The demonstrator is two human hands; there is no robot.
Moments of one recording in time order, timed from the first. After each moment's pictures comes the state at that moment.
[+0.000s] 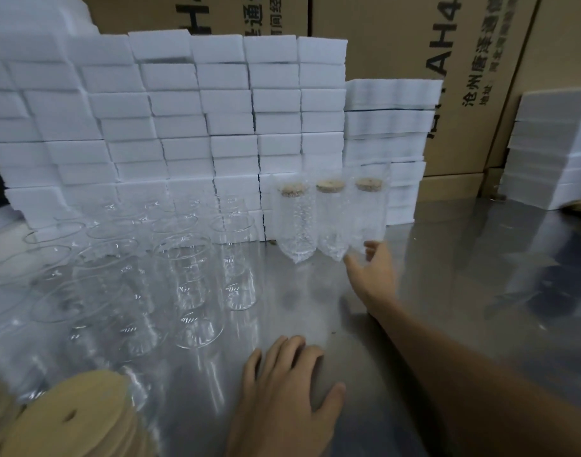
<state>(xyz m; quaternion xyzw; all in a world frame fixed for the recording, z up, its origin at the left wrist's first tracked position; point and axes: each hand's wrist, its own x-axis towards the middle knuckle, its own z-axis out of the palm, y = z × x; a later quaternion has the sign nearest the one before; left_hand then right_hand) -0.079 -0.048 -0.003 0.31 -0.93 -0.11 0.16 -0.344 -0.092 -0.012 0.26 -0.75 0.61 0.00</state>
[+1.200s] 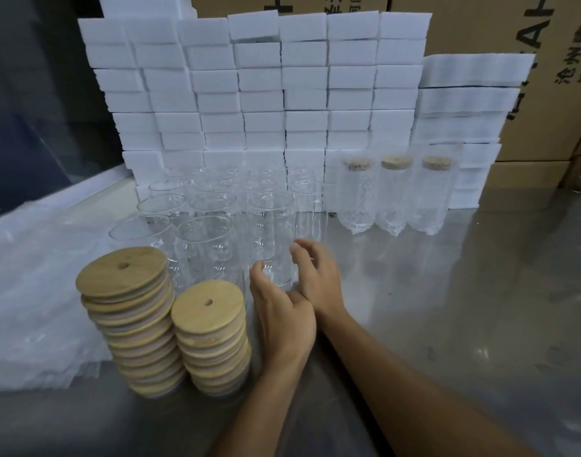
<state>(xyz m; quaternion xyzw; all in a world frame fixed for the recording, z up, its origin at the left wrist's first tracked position) -0.048 -0.079 0.011 0.50 -0.63 -0.35 0.49 -0.124 -0.103 0.007 0.41 -0.62 0.65 -0.19</state>
